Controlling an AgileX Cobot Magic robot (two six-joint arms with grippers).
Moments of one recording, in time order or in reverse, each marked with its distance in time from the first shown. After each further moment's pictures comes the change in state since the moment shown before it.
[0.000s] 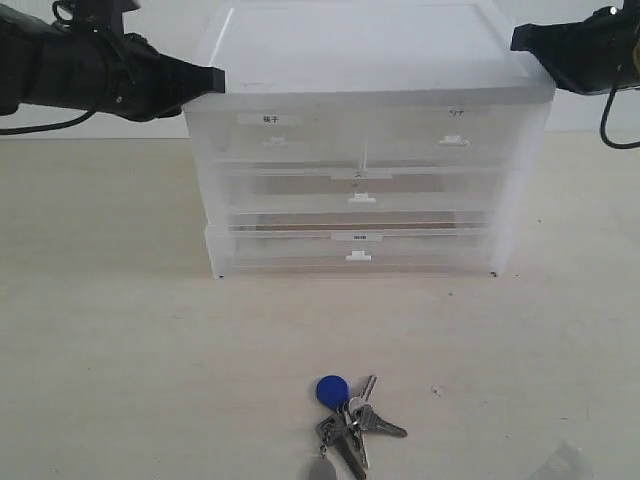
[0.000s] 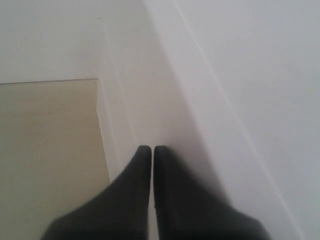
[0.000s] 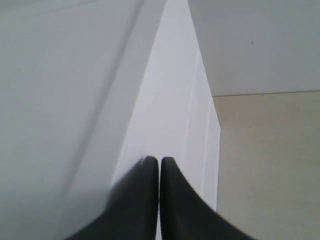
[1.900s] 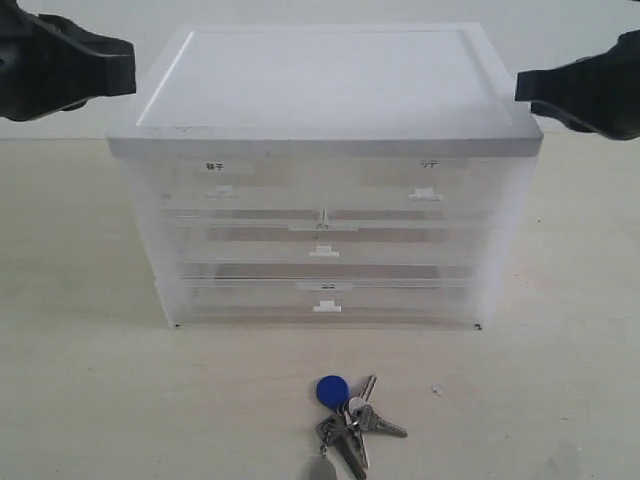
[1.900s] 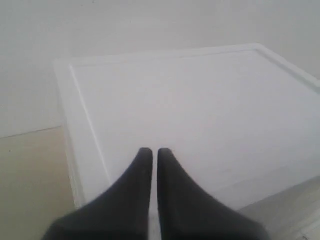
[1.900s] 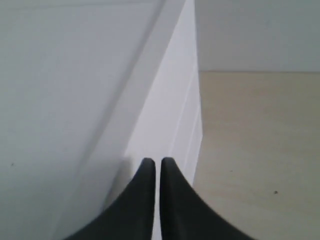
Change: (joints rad) left arm -0.076 -0.606 0.430 -0.518 -0.044 0.620; right arm 0.110 -0.422 0.405 0.005 0.182 -0.080
